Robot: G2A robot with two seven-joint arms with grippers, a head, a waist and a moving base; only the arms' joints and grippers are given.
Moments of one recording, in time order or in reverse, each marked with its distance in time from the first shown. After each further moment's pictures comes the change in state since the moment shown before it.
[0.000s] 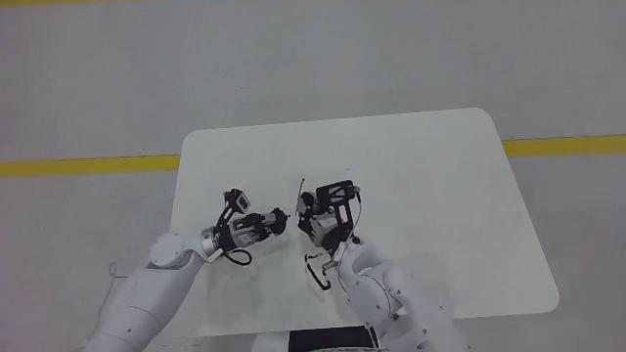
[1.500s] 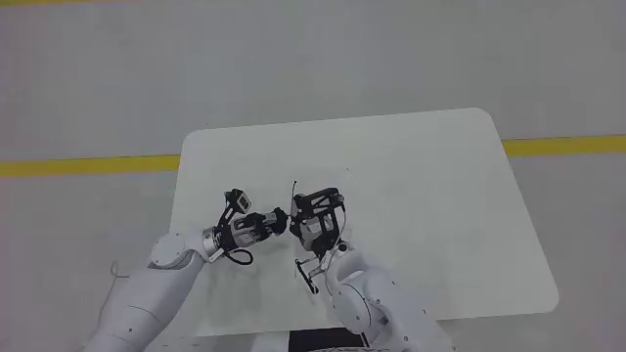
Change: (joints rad) left arm -0.001 -0.002 0.005 0.000 -0.005 -0.001 0.001; right arm 0.031 0.001 -0.087 0.066 -0.129 0.062 -0.097
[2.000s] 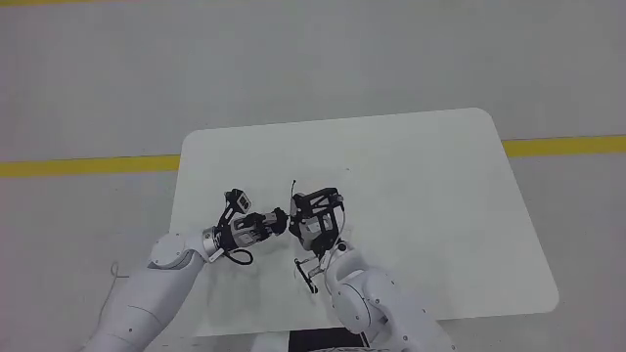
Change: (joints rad) left arm 0.000 0.000 0.000 0.000 0.000 0.000 0.000; right arm 0.007 0.001 -0.006 0.002 0.000 0.001 -0.003
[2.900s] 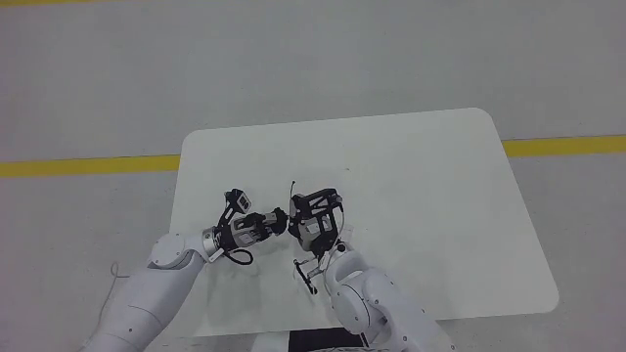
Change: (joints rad) left arm 0.000 0.000 0.000 0.000 0.000 0.000 0.000; right arm 0.001 0.003 -0.008 -0.001 0.000 0.003 -0.008
